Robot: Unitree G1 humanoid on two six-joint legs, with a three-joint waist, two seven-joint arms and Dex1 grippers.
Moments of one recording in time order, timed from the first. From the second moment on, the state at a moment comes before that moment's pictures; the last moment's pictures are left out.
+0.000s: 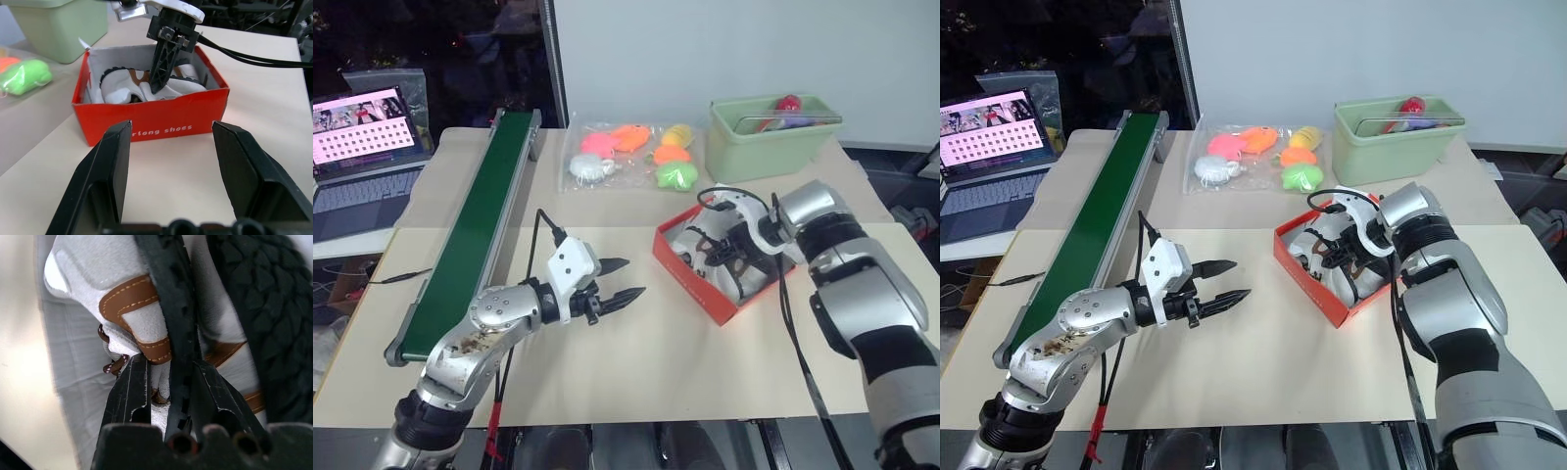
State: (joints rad) left arm -0.26 0.54 -0.15 -0.53 -0.43 0.59 -0.67; right arm -1.28 -0.53 0.52 1.10 0.06 0.92 1.16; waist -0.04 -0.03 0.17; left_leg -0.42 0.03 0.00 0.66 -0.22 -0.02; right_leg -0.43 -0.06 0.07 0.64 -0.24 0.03
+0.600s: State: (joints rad) left arm -0.28 0.54 -0.16 -0.53 -0.42 0.59 -0.66; right arm -1.25 -0.48 0.37 1.17 -0.04 0.82 1.06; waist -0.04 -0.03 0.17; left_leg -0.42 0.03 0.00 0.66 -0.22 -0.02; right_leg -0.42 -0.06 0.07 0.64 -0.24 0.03
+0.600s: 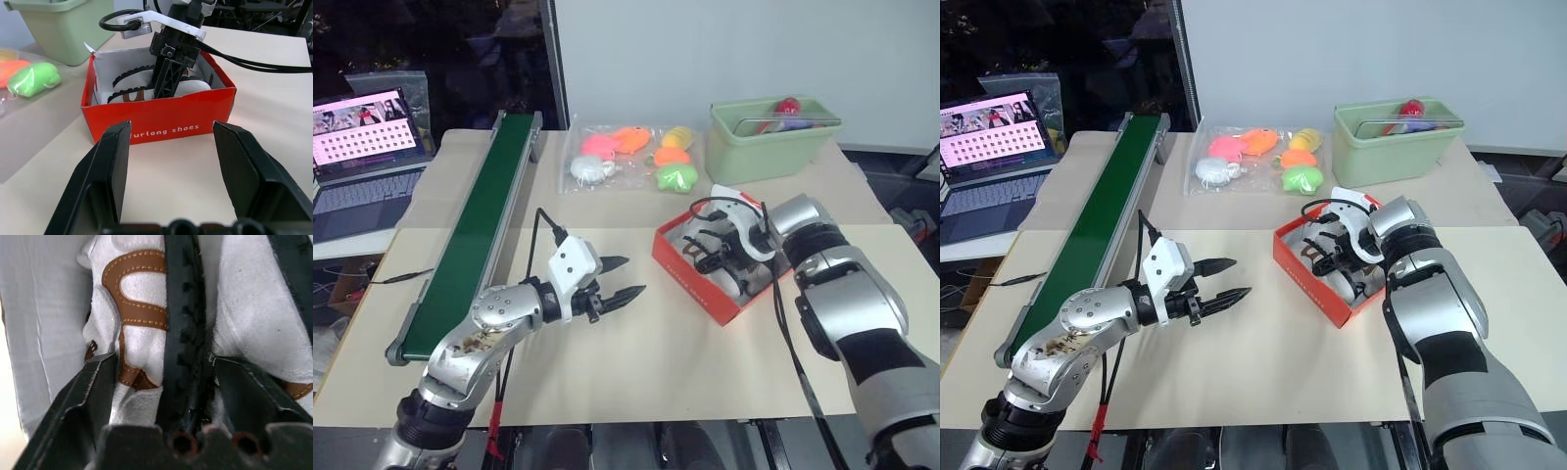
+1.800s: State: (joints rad) left arm -0.34 0.50 -0.18 -0.42 -0.38 0.53 -0.76; right arm -0.46 -0.94 -0.34 0.47 0.21 0.75 0.91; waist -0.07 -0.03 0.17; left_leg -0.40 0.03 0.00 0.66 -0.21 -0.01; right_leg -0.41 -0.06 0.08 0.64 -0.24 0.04
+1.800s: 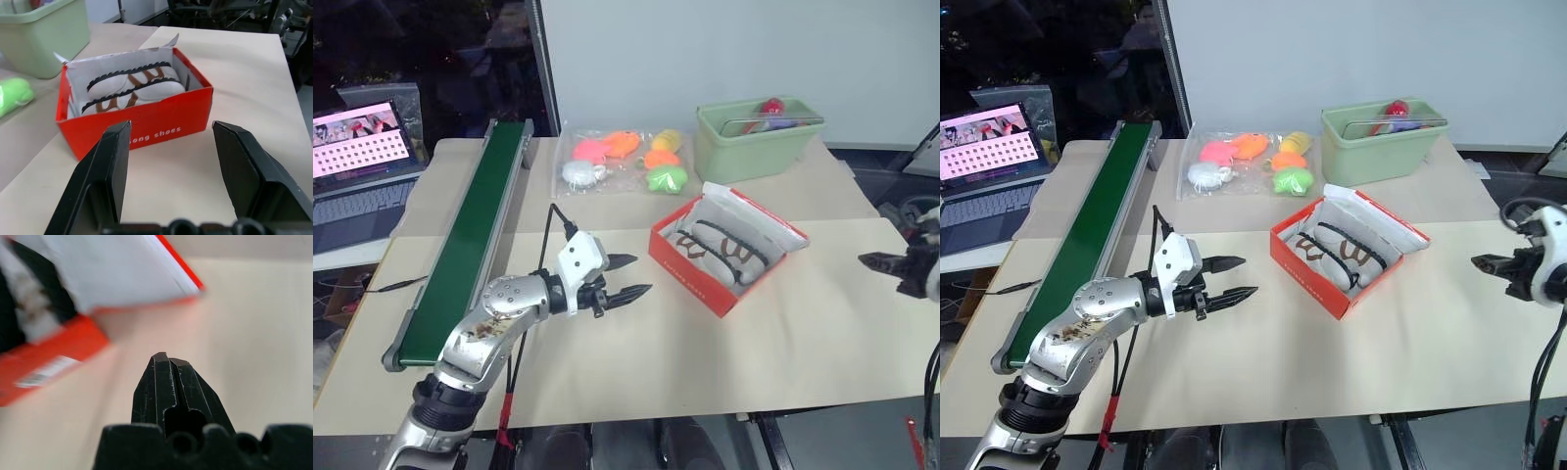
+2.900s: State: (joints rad) left arm -0.34 0.52 -0.16 -0.46 -0.39 0.59 -0.72; right arm -0.50 -0.67 0.00 0.07 0.24 0.84 0.84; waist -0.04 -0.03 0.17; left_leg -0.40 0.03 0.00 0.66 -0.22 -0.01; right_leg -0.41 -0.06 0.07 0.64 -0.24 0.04
